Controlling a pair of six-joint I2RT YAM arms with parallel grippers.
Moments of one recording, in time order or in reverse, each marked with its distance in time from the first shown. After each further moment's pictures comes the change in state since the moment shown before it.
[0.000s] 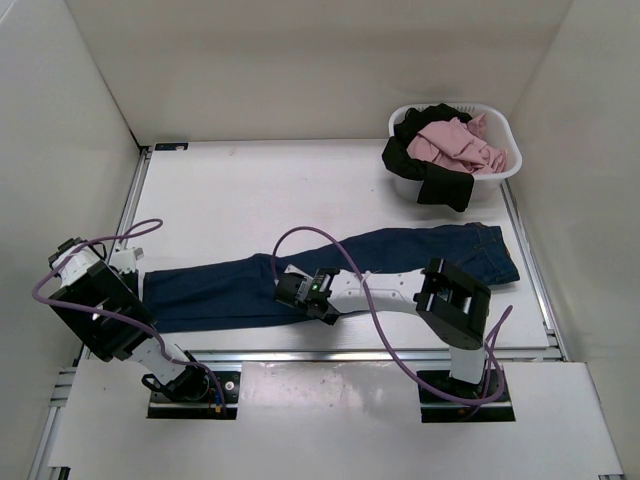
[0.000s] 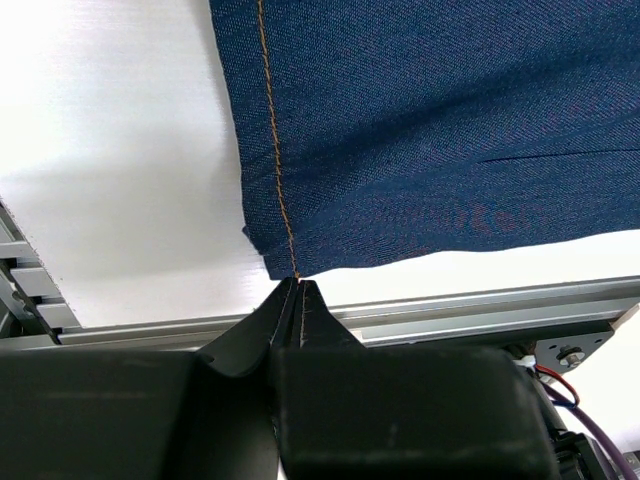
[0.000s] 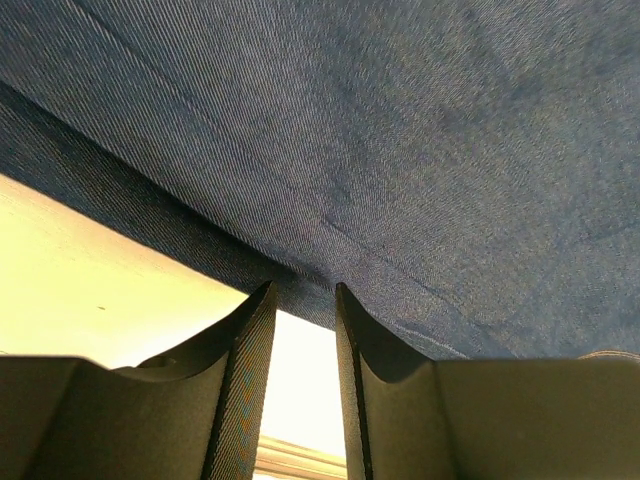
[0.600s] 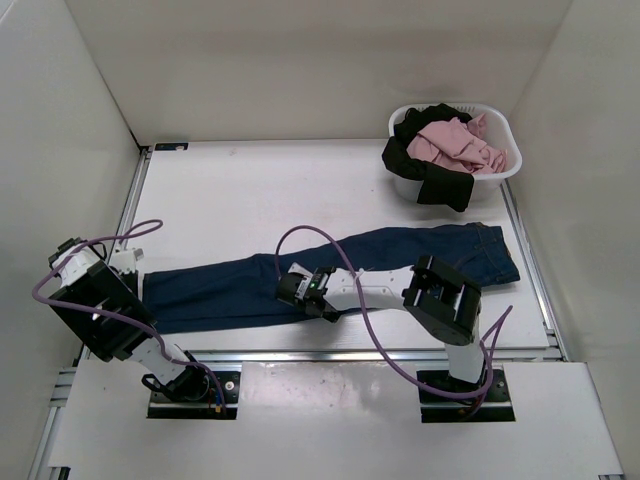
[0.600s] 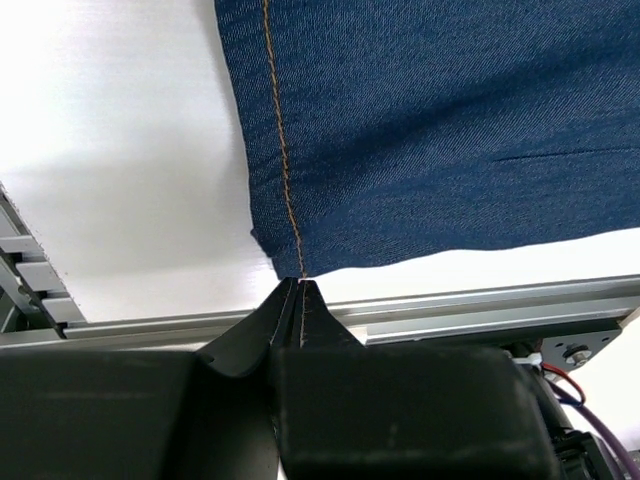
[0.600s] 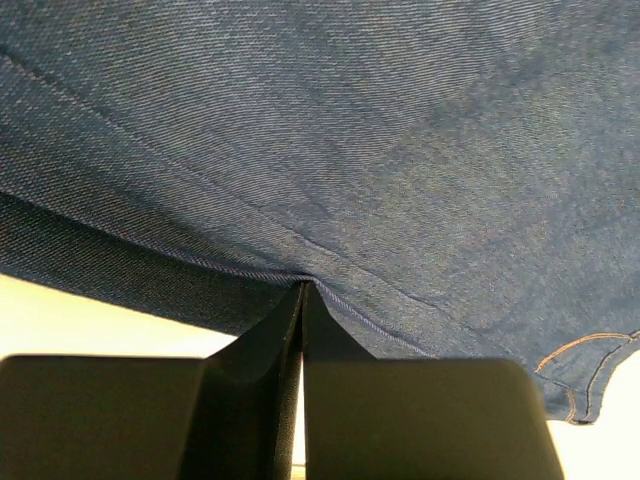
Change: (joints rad) left arm 0.000 0.000 0.000 0.000 -0.013 0.003; right arm -0.027 0.056 -0.013 0.008 0.048 0.007
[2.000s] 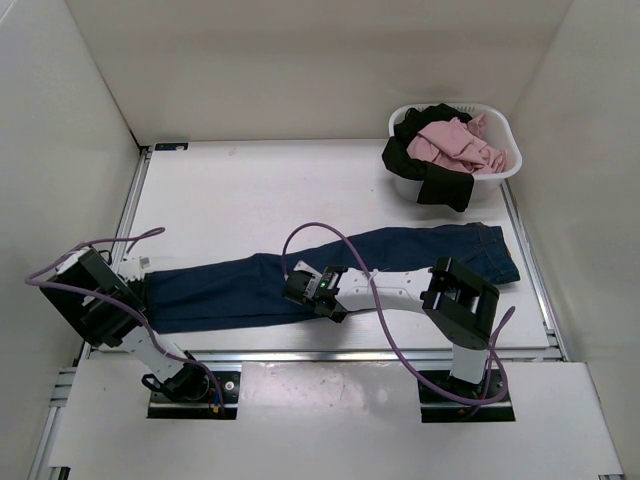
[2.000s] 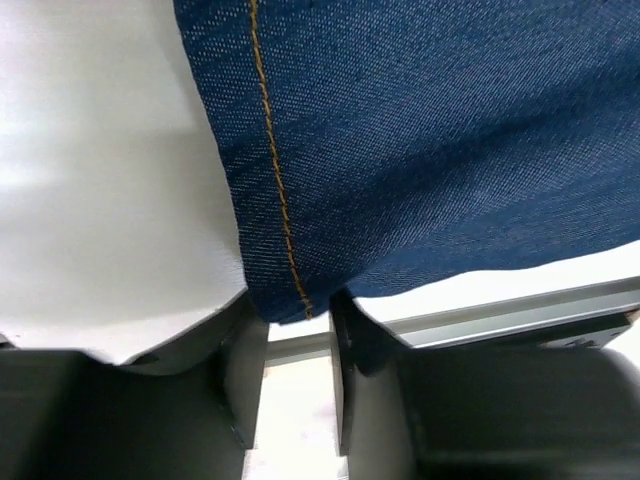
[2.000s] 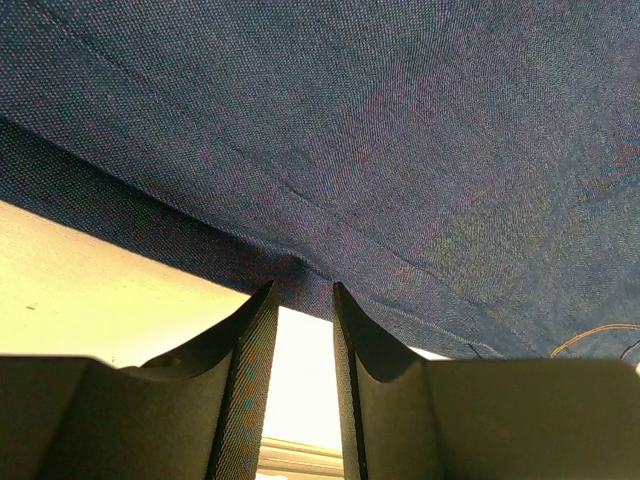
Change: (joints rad) left arm 0.001 0.126 -0.022 0.032 -0.013 0.021; right arm -0.005 -0.095 -0.057 0.000 -0.023 0.022
